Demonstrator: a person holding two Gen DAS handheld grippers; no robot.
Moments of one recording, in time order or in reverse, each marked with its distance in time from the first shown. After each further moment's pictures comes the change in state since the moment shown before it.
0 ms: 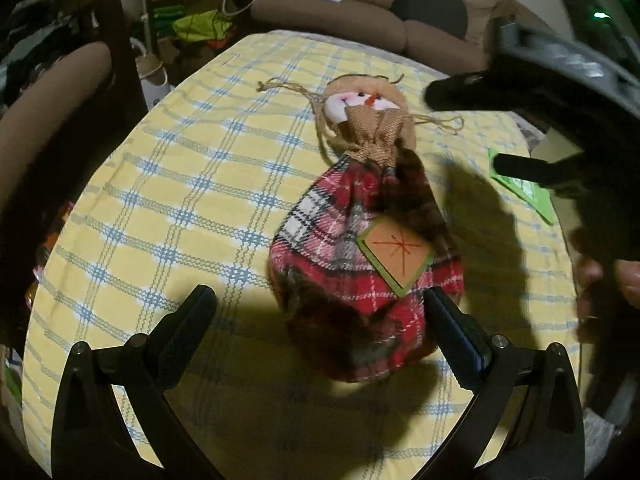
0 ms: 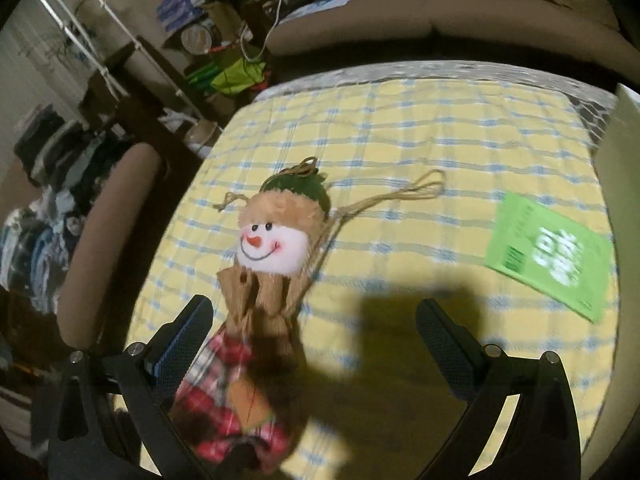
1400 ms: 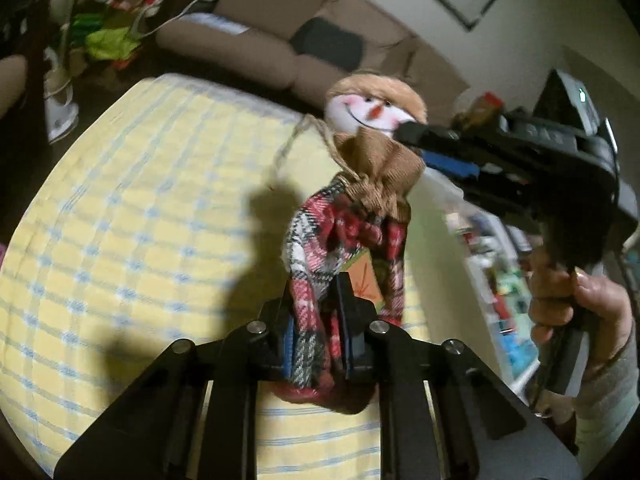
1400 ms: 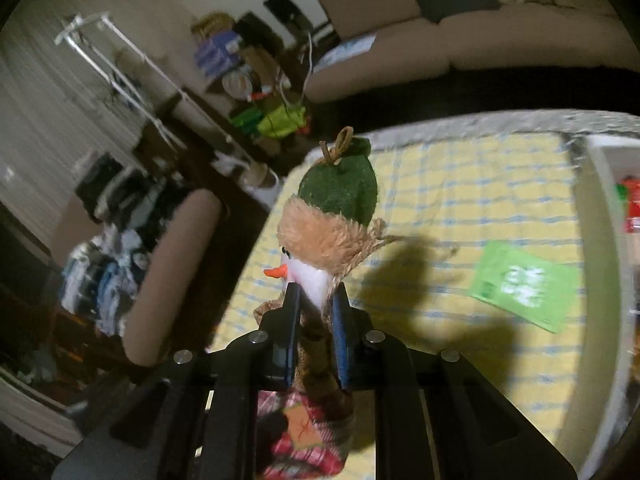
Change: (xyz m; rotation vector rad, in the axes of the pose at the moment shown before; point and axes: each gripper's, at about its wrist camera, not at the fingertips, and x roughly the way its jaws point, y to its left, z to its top) left arm -0.086 -0.046 0.033 0.052 -0.097 -0.482; right arm -0.147 -0.019 0.018 0.076 -0.140 0.212
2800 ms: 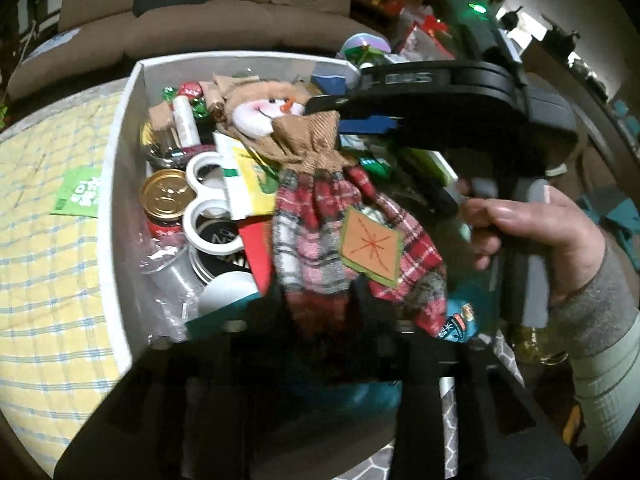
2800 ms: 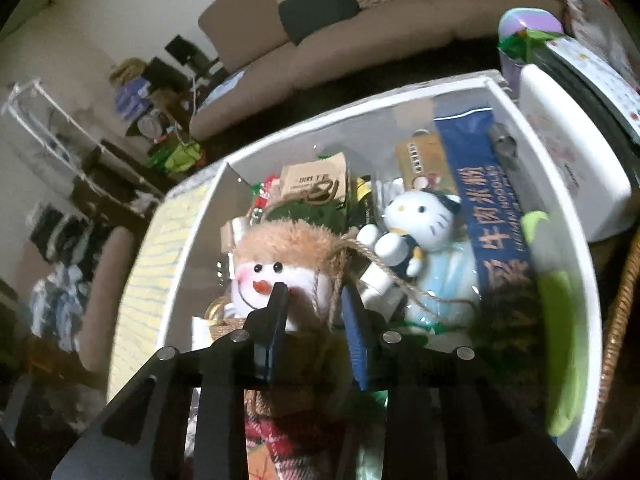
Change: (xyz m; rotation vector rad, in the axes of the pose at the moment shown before) left arm 0.160 -0.299 -0.097 0.363 0.317 -0.006; right arm -0.196 -0.284 -0.029 0.148 -0.044 -0.184
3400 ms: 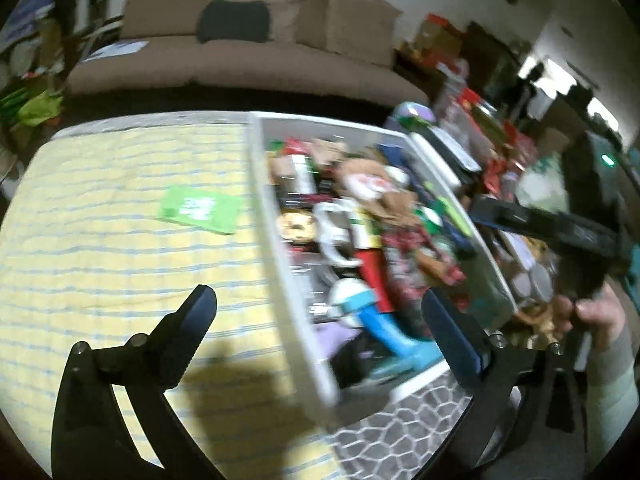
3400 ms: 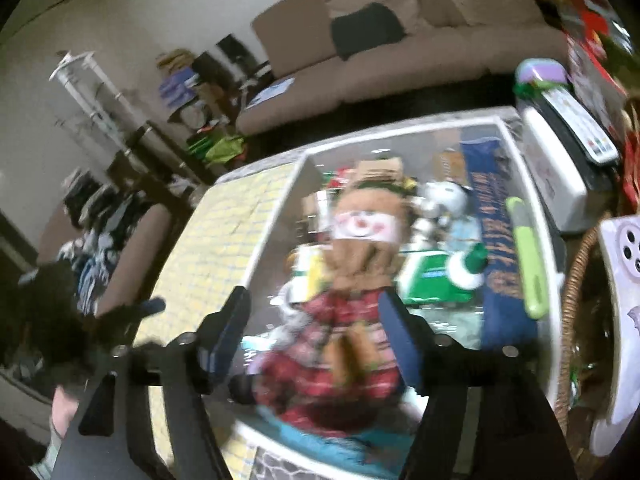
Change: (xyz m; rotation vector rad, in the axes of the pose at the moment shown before) left arm -0.112 0.080 -0.007 -0.133 -0.153 0.101; right arm -0.090 0.067 -0.049 -0.161 -0.029 0.063
